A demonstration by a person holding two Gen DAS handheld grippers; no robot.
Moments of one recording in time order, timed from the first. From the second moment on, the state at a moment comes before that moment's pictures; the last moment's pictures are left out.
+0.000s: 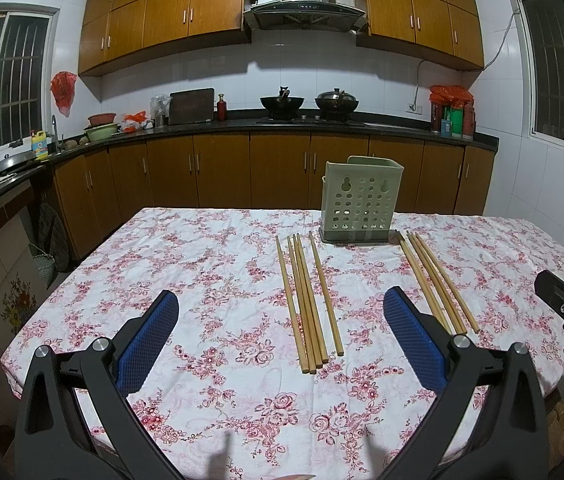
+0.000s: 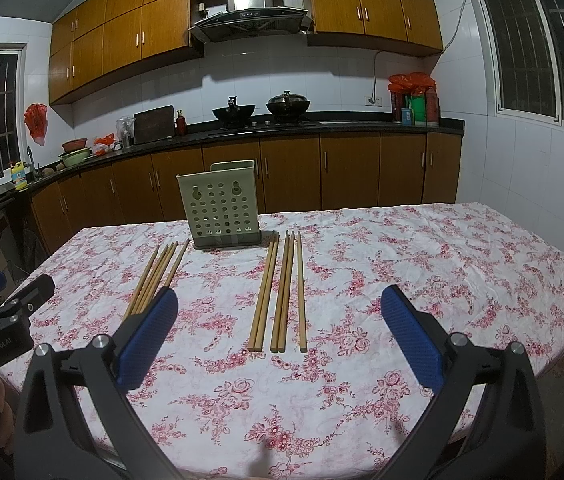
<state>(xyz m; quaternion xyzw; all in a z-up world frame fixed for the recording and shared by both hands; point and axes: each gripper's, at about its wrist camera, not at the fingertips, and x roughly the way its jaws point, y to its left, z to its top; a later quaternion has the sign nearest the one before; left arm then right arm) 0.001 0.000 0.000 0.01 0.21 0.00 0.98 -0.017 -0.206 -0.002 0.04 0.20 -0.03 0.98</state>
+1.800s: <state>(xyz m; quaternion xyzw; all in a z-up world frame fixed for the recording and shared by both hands) 0.137 0.007 -0.078 0.00 0.44 -0.04 0.90 0.152 -0.245 -0.099 0.08 0.43 -0.06 0.90</state>
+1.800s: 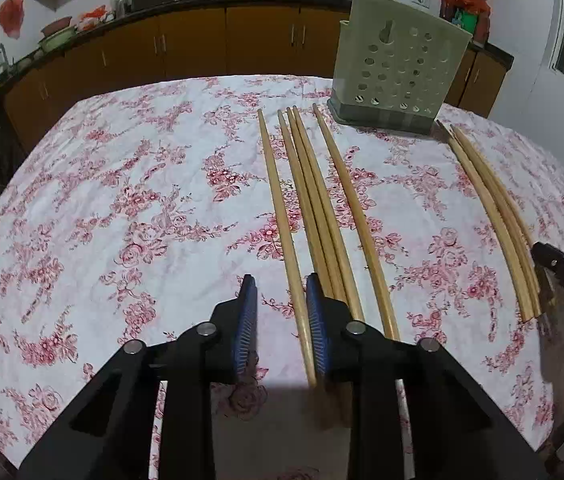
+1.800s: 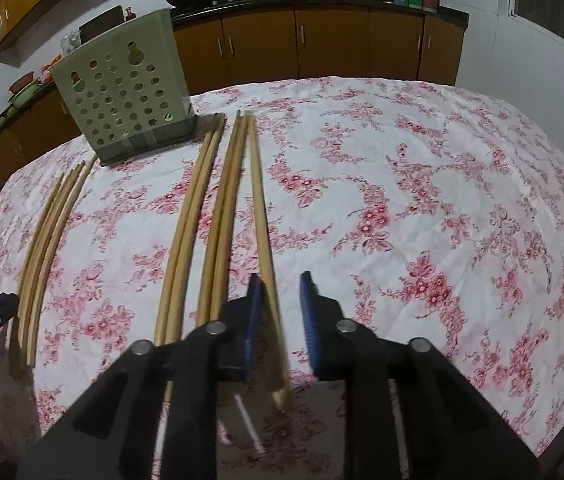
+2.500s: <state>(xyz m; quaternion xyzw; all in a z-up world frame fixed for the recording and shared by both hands) 0.177 0.031 -0.080 0.02 0.43 -0.04 0.90 0.189 -0.261 -0.100 0.09 0.42 -0.07 0.90</state>
